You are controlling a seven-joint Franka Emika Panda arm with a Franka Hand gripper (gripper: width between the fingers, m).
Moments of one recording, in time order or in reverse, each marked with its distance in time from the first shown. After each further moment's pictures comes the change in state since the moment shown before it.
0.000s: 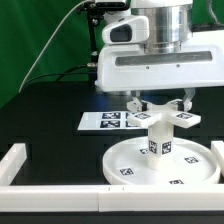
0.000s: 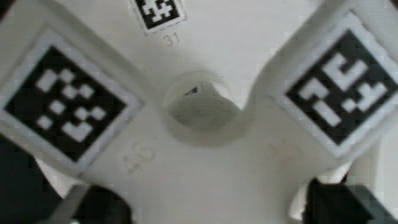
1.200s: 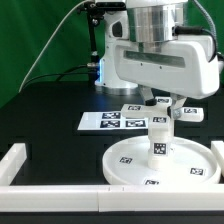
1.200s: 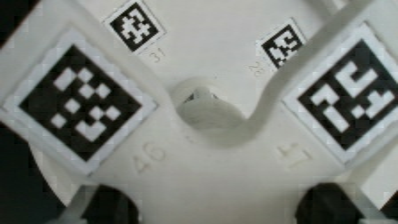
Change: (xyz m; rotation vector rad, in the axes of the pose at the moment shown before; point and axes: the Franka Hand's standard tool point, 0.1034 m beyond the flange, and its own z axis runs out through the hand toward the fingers) arm 0.002 0.000 -0.001 0.053 0.005 1.071
